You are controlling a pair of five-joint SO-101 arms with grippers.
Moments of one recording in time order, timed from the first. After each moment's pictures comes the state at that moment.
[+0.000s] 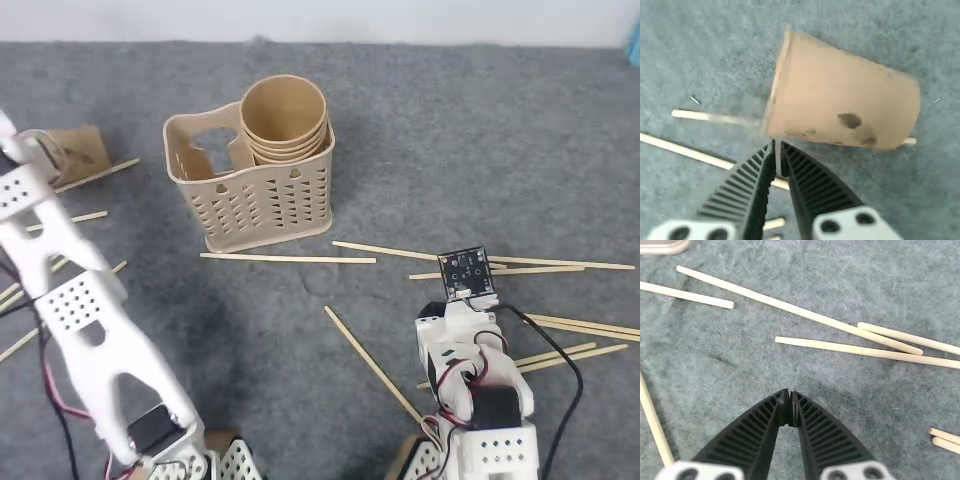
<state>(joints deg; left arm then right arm) -41.0 74.1 -95.4 92.9 4.3 -8.6 -103.1 95.4 64.4 5.7</state>
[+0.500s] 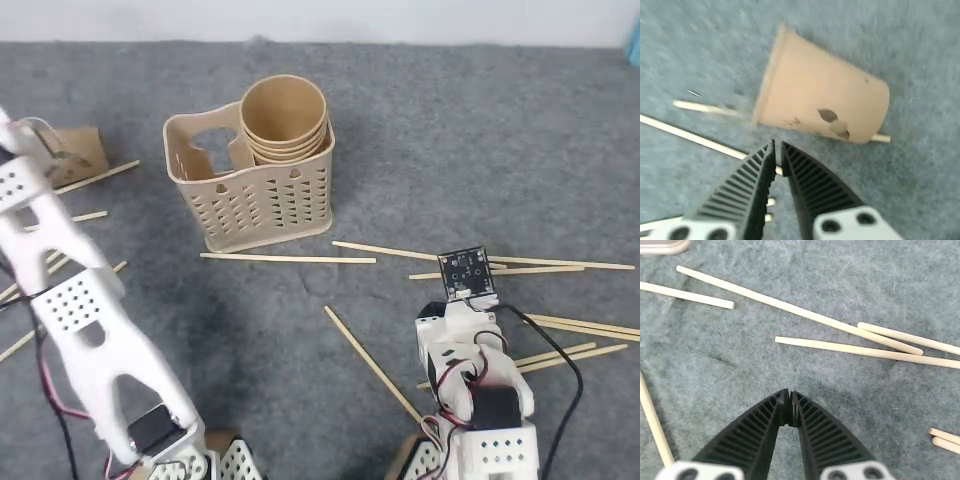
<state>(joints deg) -40.1 68.6 -95.4 98.7 8.8 -8.6 -103.1 95.4 64.4 5.7</state>
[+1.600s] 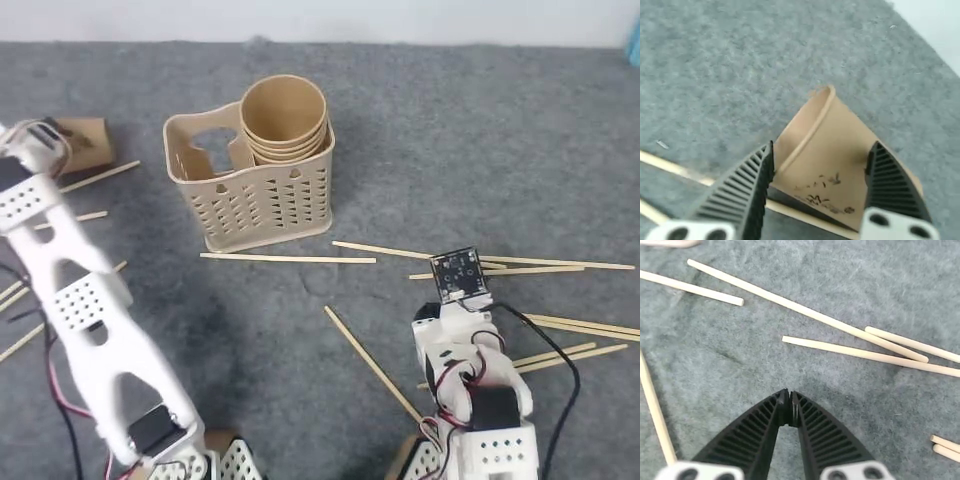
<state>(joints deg) -40.6 80.7 -91.7 69.7 22.9 -9.8 -103.1 95.4 64.4 7.8</state>
